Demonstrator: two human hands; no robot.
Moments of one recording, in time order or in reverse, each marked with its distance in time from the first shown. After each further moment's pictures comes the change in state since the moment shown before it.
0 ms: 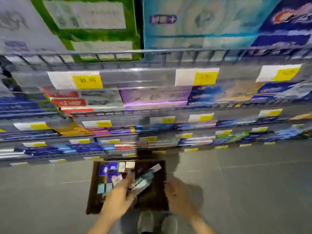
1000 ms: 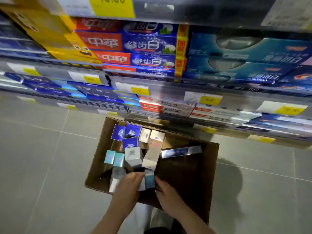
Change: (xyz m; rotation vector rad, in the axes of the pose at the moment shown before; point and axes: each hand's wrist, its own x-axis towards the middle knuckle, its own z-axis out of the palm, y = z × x) left_hand 0.103 -0.185 0.197 0.154 0.131 0.014; right_hand 0.183 0.155 0.223 -0.055 -0.621 0.127
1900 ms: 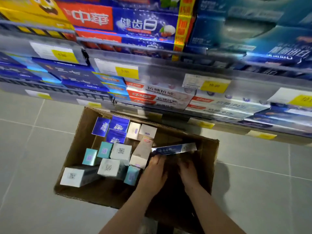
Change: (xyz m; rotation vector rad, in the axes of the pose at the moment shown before) left_hand 0.083 0.055 0.064 -0.276 0.013 0.044; right_hand 0.061 0.041 -0.068 0.483 0.581 0.224
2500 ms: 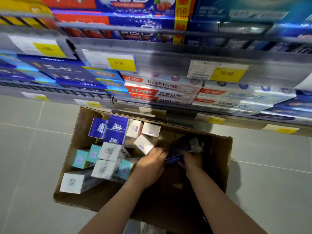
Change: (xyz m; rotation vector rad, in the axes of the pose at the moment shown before) left_hand 0.035 -0.049 -0.013 0.299 -0.034 0.287; right_hand 0.058 -0.016 0.023 0.441 0.124 0.117
